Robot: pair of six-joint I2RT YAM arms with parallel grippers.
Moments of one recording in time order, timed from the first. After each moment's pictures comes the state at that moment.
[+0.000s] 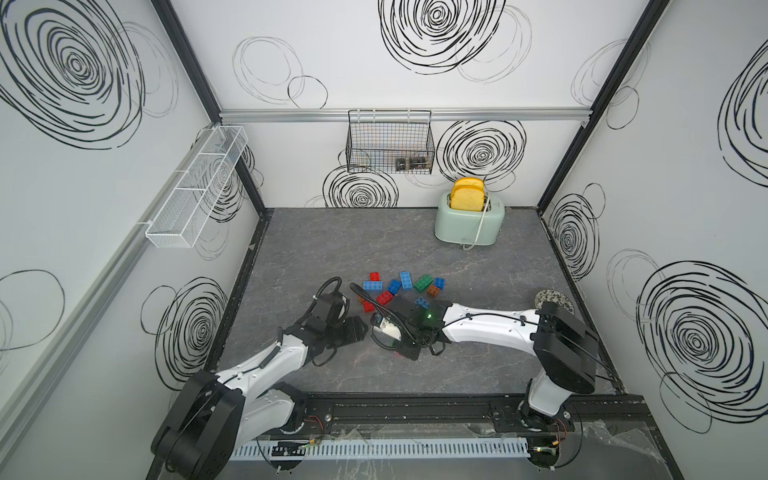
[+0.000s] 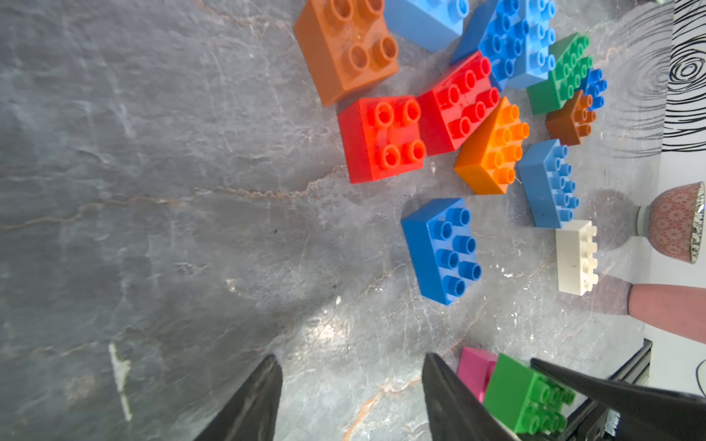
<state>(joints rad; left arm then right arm) -0.41 1.12 0.39 -0.21 0.27 -0.70 1.12 1.72 1.10 -0.60 0.01 -0.10</state>
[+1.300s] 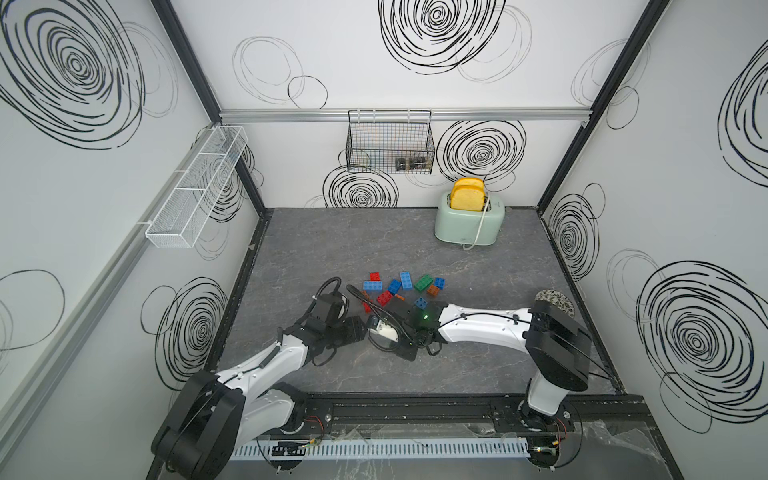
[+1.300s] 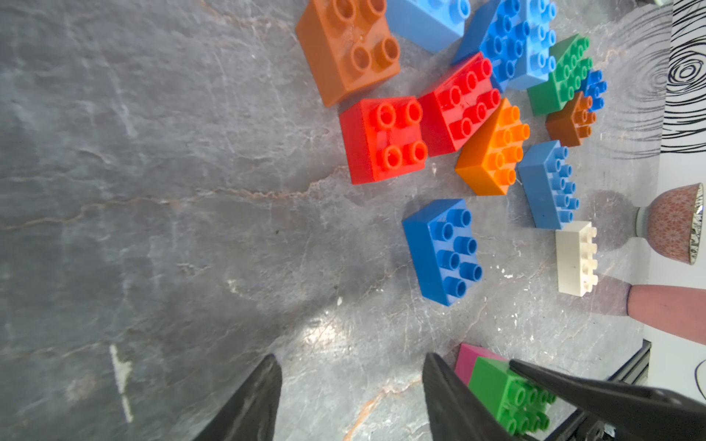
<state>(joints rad) -0.41 1.12 0.39 -0.21 0.27 -0.70 1.10 1.76 1.11 -0.57 -0.04 -0.13</state>
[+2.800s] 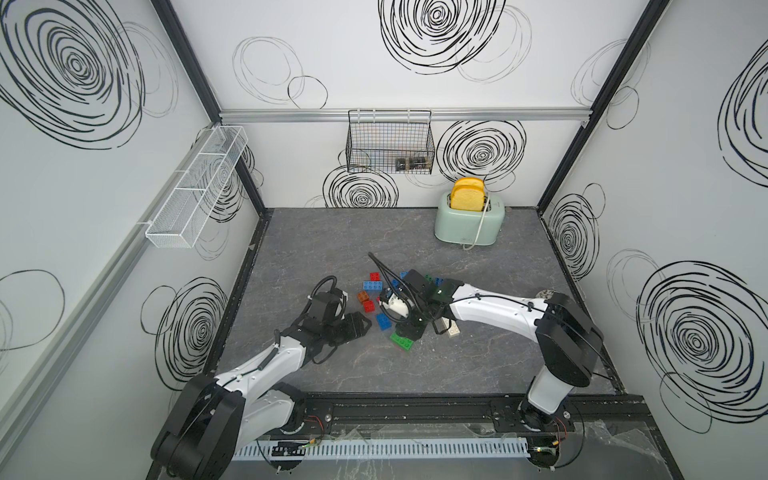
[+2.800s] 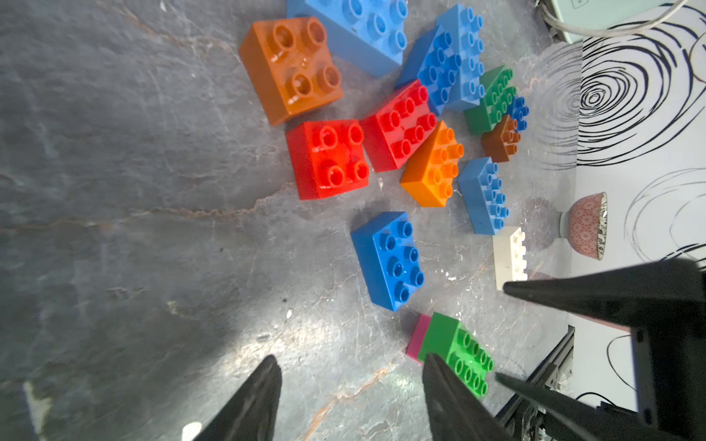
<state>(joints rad) -0.37 1.11 0.37 -0.11 0.39 -0.75 0.91 1.70 1.17 -0.62 -0.18 -0.11</state>
